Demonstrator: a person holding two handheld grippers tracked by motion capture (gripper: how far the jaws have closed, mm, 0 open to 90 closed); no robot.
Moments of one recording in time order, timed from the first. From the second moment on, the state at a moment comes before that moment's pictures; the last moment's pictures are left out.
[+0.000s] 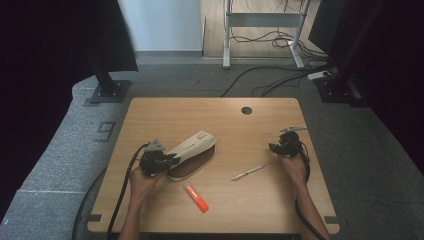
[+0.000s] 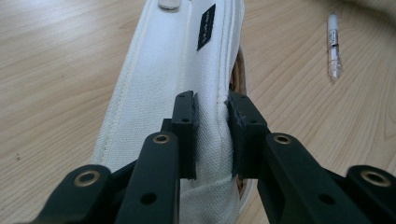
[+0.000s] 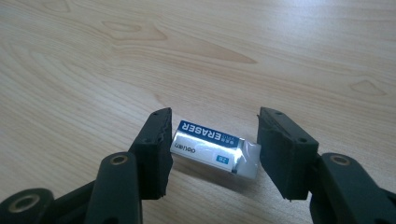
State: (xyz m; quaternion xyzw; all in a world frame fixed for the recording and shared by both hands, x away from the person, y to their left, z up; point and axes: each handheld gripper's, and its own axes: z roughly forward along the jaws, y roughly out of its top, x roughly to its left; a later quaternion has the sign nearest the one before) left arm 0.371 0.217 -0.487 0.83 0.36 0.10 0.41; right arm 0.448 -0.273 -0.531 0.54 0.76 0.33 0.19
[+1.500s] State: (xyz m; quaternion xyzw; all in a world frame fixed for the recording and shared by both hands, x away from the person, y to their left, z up) left arm 0.371 0.220 -0.485 0.83 0.36 0.09 0.42; right arm 0.428 -0.186 -0.497 0.40 0.82 0.39 0.13
